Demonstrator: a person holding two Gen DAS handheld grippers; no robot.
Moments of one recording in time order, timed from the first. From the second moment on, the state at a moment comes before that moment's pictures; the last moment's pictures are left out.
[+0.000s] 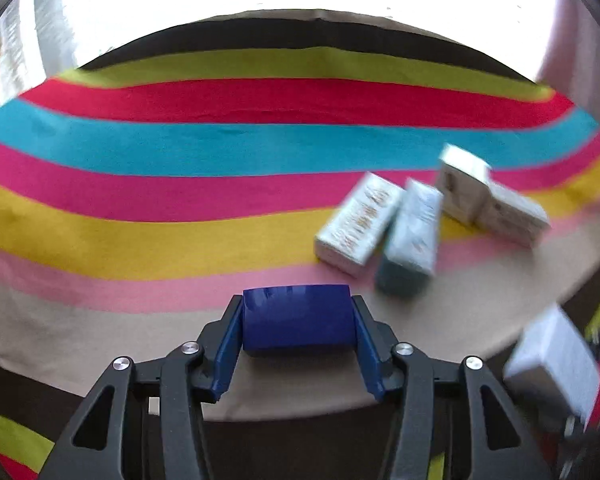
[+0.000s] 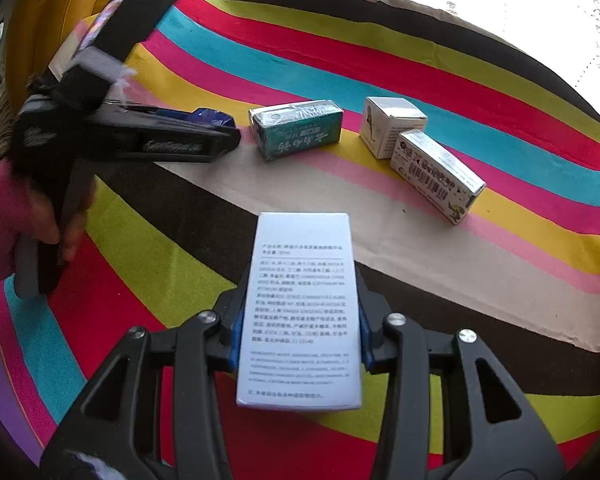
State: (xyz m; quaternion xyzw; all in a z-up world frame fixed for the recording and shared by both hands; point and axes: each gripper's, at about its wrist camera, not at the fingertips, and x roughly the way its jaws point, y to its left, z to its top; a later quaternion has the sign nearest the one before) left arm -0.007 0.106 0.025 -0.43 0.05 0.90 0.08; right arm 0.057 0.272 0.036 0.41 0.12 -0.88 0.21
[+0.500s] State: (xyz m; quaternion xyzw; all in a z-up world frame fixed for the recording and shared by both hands) left arm 0.075 0.053 0.026 -0.42 0.10 0.87 0.22; right arm 0.061 0.267 0.037 0.41 0.12 -0.88 0.20
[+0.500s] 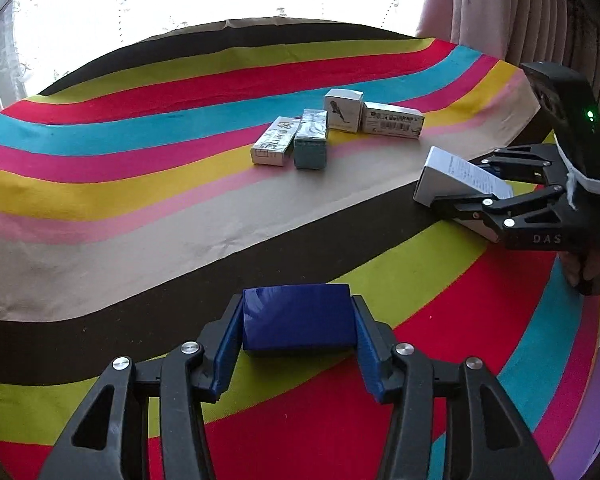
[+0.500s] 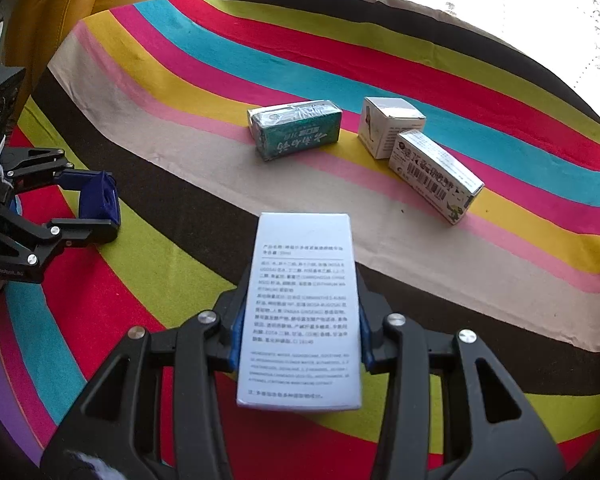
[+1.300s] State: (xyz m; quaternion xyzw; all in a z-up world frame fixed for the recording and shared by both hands) left arm 0.045 0.079 0.035 -0.54 0.10 0.82 0.16; right arm 0.046 0.248 0.051 0.55 0.09 -0.83 0.08
